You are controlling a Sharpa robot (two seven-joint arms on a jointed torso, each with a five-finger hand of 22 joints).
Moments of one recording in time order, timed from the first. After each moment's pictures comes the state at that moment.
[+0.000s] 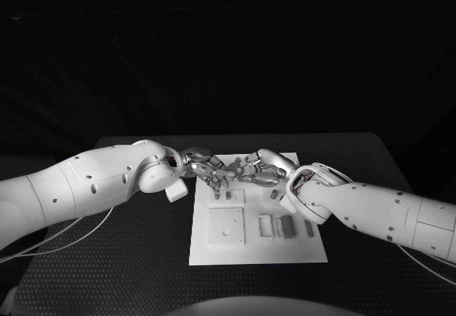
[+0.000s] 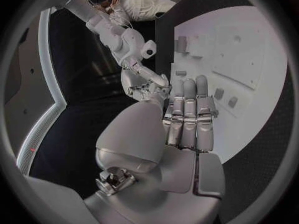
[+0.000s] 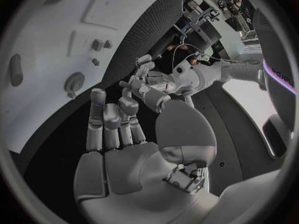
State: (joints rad) left arm 1.22 -0.69 -0.09 1.30 -0.49 0.17 -0.13; left_hand 1.44 0.11 0.09 0.29 0.05 0.87 0.17 0.22 0.66 1.20 0.08 0.07 0.55 1.04 0.03 0.55 0.93 0.05 1.13 -0.07 0.07 1.17; right arm 1.12 -0.62 -0.12 1.37 -1.06 -0.41 0.13; right_hand 1.07 -0.03 0.71 -0.28 0.07 0.97 0.13 0.32 0.67 1.16 0.05 1.16 1.01 1.07 -0.07 1.57 0.84 0.25 1.00 0.03 0.91 1.31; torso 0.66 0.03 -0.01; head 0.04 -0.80
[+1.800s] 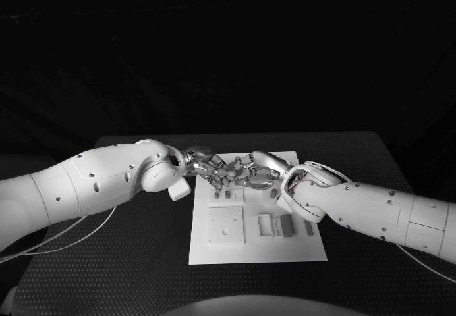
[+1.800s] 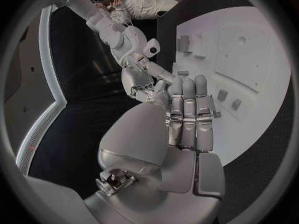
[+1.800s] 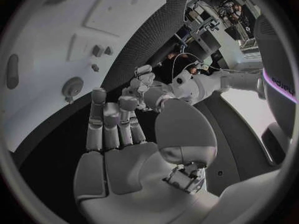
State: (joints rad) left arm 1.22 -0.67 -0.09 1.29 -0.46 0.16 -0.13; left_hand 1.53 0.14 0.12 0.22 0.05 0.97 0.12 0.26 0.67 1.28 0.05 0.09 0.57 1.05 0.02 0.57 0.94 0.05 1.14 -0.08 0.07 1.18; right arm 1.12 -0.59 -0.12 1.36 -1.15 -0.37 0.10; right_hand 1.08 -0.07 0.70 -0.29 0.07 0.96 0.13 0.29 0.67 1.16 0.05 1.10 0.91 1.05 -0.05 1.52 0.81 0.26 0.98 0.06 0.85 1.31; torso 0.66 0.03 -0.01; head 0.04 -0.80
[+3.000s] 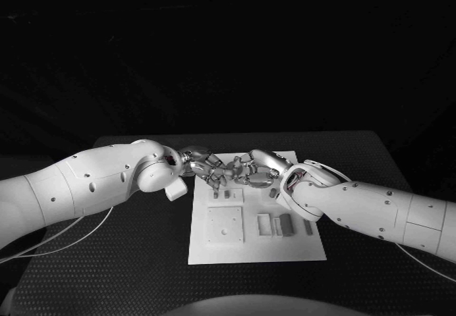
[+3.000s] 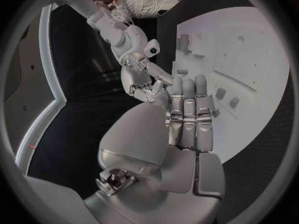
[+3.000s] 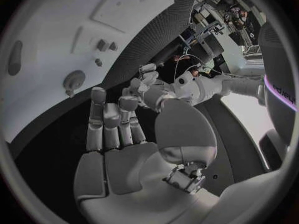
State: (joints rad) left arm 1.22 -0.68 -0.09 1.29 -0.45 0.16 -0.13; left_hand 1.53 0.14 0.11 0.22 0.05 0.97 0.12 0.26 0.67 1.28 0.04 0.09 0.57 1.05 0.02 0.57 0.94 0.05 1.14 -0.08 0.07 1.18; right arm 1.12 -0.59 -0.12 1.35 -1.21 -0.41 0.09; right_hand 1.09 -0.04 0.70 -0.29 0.07 0.96 0.13 0.30 0.68 1.16 0.05 1.12 0.87 1.07 -0.08 1.54 0.81 0.25 1.02 0.04 0.86 1.31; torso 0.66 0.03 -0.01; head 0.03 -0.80
